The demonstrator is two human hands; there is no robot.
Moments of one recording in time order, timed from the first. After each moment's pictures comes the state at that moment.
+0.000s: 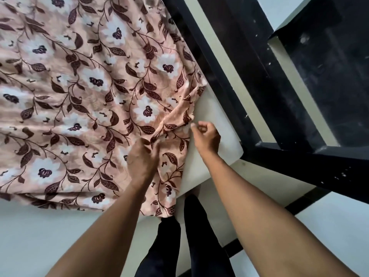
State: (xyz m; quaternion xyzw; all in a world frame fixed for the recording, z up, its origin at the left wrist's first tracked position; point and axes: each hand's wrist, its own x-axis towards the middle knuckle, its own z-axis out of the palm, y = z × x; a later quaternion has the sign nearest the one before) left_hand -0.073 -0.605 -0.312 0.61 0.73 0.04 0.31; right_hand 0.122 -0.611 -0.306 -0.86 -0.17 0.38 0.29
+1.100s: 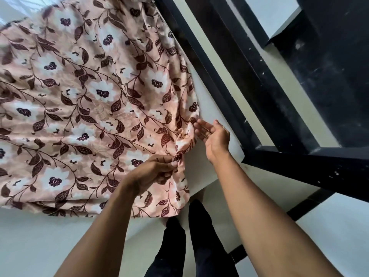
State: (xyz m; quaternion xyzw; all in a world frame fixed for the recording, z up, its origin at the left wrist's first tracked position) left_hand -0.081 -0.582 -0.229 0.32 0.41 -0.03 0.85; right_hand 0.143 -0.596 -0.286 -0.65 0.12 0.50 0.57
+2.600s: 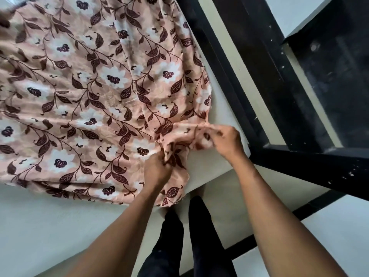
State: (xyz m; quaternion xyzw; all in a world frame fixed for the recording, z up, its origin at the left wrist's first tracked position) left_hand -0.082 -0.641 -0.294 0.54 0.71 0.00 0.45; right_hand 0.153 -0.632 -0.254 -0.79 -0.38 0.42 0.22
